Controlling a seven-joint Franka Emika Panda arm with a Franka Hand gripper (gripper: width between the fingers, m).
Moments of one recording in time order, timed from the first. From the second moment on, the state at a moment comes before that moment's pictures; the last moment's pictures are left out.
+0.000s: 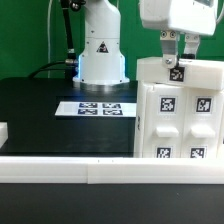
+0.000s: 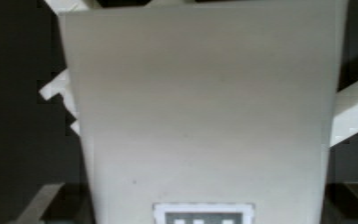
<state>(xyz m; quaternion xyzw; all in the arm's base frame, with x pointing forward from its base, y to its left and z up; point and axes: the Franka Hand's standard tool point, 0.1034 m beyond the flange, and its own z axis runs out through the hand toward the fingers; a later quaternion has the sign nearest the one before) 0.614 0.074 0.155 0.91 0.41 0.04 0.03</state>
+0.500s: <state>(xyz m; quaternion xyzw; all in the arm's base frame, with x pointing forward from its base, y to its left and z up) 0.614 0.077 0.155 0.98 0.17 0.05 0.02</state>
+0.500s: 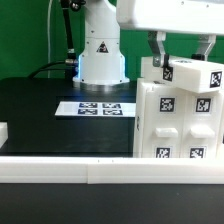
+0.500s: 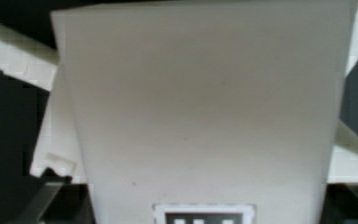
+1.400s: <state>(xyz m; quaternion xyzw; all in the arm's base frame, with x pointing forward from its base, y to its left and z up) 0.616 0.085 0.156 0.98 -0.18 0.06 0.00</state>
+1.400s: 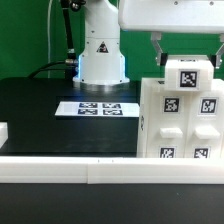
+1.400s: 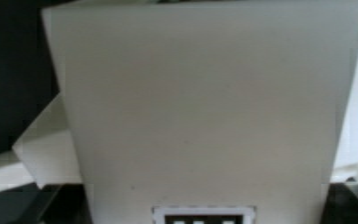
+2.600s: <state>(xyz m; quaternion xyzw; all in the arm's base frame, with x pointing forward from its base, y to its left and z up) 0.610 0.091 0.154 0.83 -0.56 0.04 -0.02</state>
